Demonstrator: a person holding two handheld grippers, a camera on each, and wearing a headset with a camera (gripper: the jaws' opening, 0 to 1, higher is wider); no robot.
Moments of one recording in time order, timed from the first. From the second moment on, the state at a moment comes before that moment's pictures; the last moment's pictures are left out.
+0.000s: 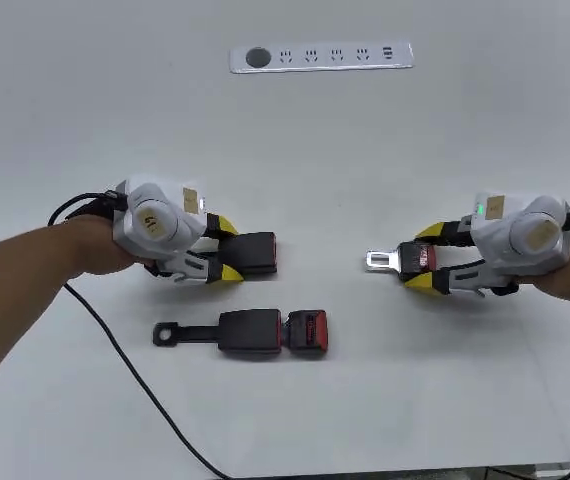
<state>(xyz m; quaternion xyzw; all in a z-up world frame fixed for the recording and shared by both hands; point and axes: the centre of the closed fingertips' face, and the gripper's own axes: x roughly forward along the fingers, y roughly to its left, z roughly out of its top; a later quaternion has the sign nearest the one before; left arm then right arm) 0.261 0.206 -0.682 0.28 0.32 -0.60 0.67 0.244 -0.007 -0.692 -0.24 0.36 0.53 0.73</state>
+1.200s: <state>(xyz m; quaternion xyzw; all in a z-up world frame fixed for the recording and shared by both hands) 0.258 0.207 -0.692 0.29 0.34 -0.60 0.67 0.255 0.054 -0.695 -0.24 0.34 0.55 0.73</state>
